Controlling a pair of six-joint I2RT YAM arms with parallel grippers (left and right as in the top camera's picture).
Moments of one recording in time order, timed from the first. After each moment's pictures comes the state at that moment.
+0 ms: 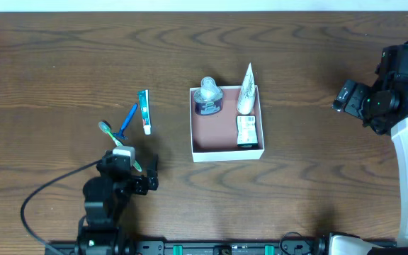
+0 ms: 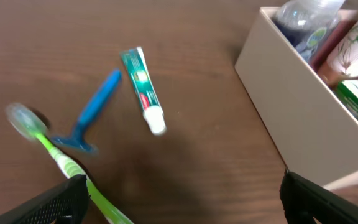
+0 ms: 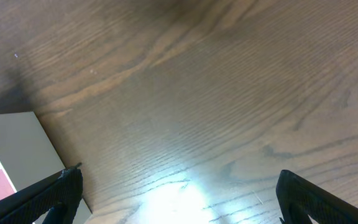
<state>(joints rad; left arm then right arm) -0.02 0.37 0.09 -0.20 0.22 -0.07 -0.13 1.42 1.40 -1.14 0.09 0.37</state>
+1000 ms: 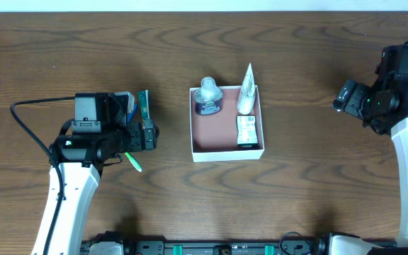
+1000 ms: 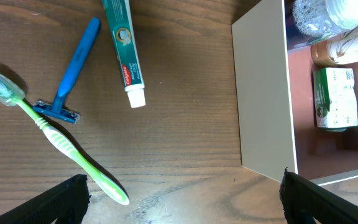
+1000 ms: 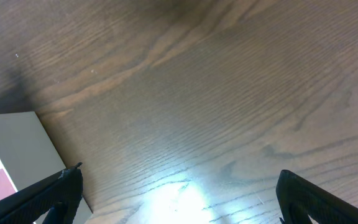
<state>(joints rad) -0.01 1.19 0.93 -0.82 0.29 -0.12 -0.13 1.42 1.40 -1.14 0.08 0.37</state>
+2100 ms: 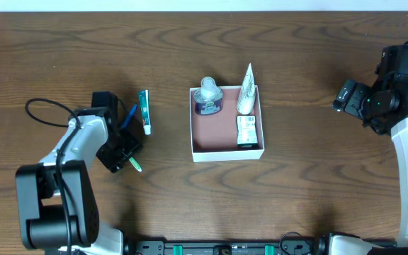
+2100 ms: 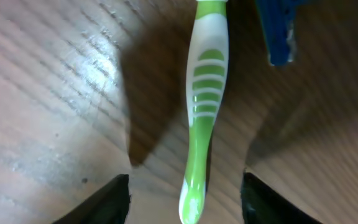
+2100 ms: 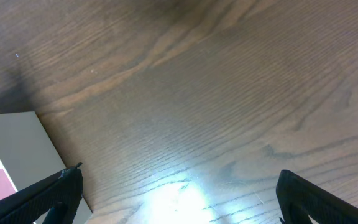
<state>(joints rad) 0.07 1.71 0.93 -0.86 0.09 -0.68 -0.13 1.42 1.40 -1.14 0.08 0.37</state>
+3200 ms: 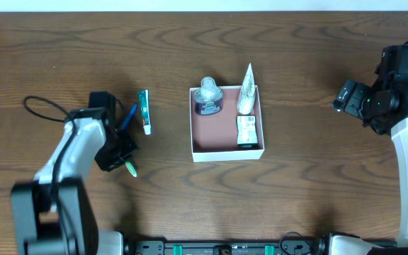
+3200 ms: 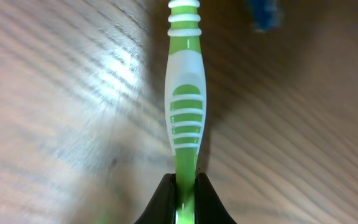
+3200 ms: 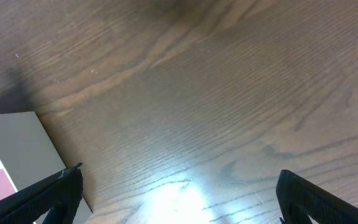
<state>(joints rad) 0.07 1.59 0.93 -0.94 0.06 -0.53 -0.13 1.42 1.40 -1.14 0.08 0.37</state>
